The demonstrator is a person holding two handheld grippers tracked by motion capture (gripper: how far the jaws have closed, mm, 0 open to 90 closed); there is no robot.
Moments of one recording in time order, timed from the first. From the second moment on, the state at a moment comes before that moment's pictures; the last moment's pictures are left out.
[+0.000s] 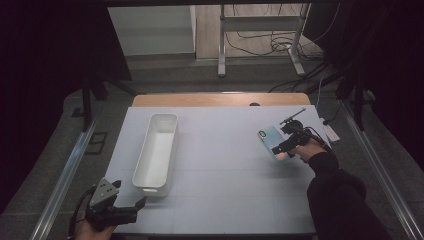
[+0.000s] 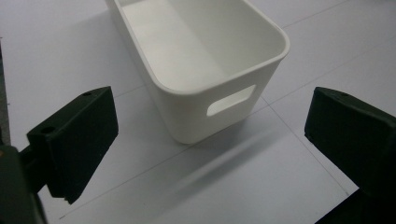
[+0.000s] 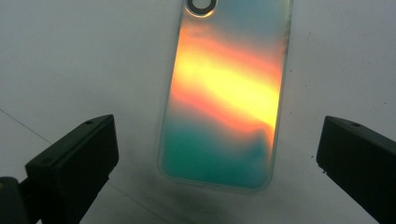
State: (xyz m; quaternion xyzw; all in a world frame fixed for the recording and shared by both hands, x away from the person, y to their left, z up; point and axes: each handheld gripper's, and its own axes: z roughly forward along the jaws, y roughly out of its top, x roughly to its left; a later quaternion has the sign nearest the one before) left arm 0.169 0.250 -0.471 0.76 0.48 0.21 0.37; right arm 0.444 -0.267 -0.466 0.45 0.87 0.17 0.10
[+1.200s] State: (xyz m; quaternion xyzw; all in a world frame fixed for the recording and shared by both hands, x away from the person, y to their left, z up) left arm 0.169 0.250 -0.471 0.76 0.48 0.21 0.37; right arm 0.455 -0.267 -0.503 0.46 0.87 0.14 0.10
